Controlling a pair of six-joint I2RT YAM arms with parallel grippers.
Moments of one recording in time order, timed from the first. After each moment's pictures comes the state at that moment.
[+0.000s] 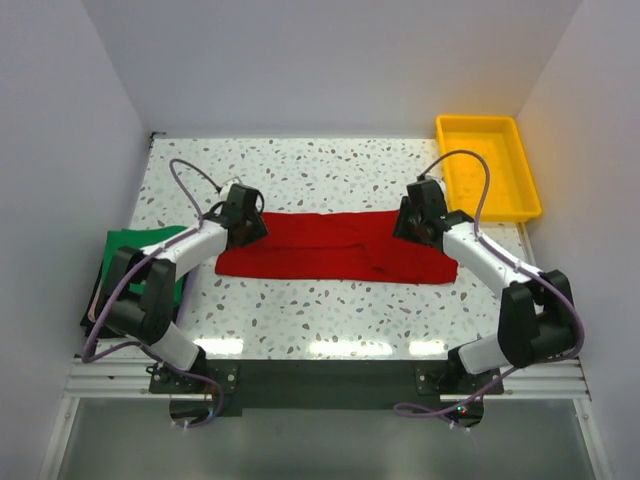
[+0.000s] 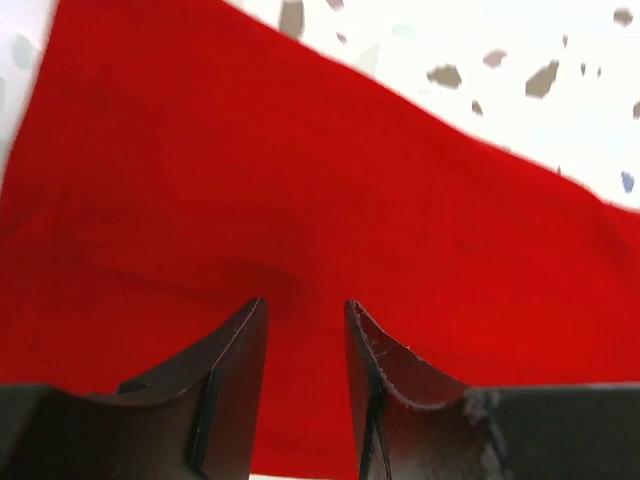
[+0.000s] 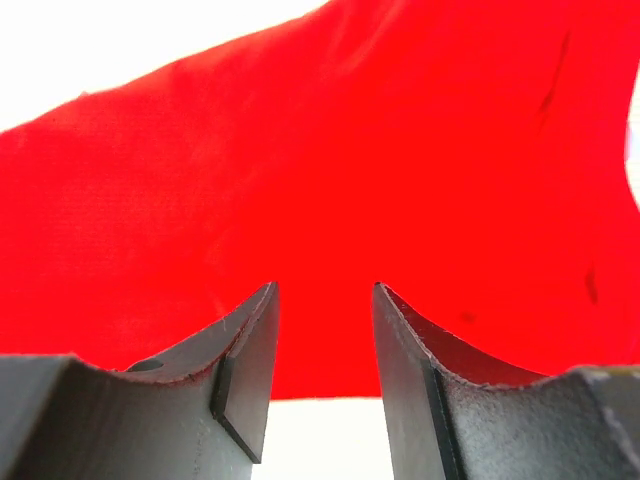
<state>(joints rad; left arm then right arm) -0.33 1.59 0.94 -0.26 -0.20 -0.74 0.34 1.43 0.96 -0.42 0.18 0.54</state>
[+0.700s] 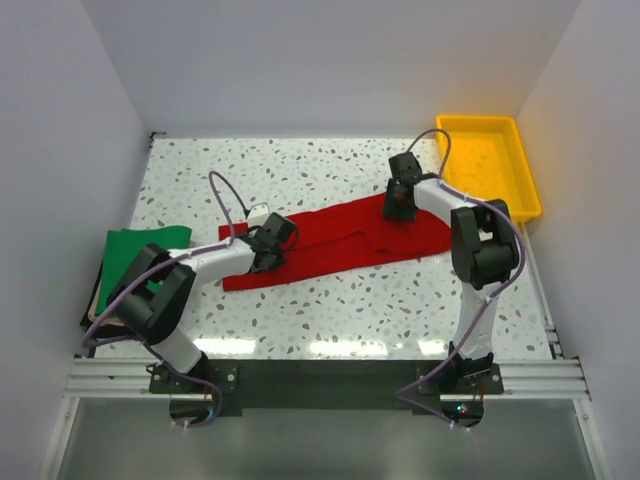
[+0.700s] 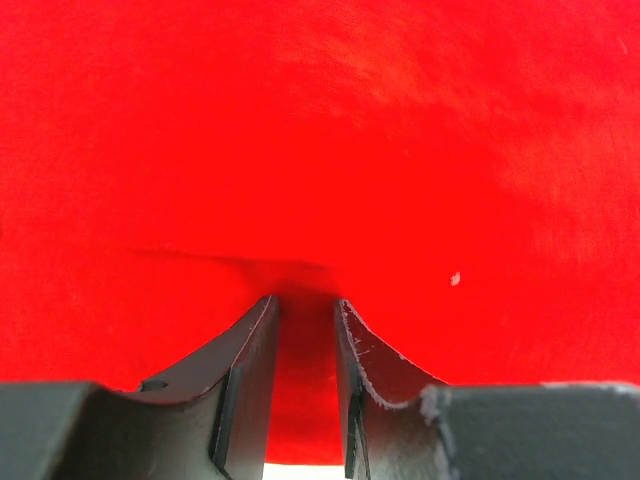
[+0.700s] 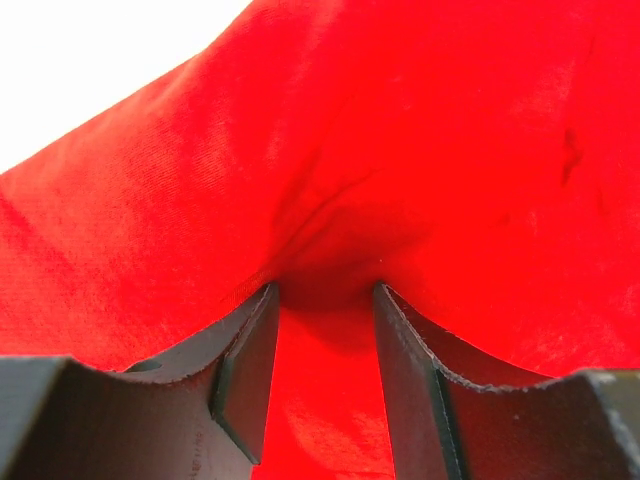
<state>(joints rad) -0.59 1.66 0.87 -0.31 -0.44 -0.82 0.26 1.99 1.36 -0.47 0.19 0.47</state>
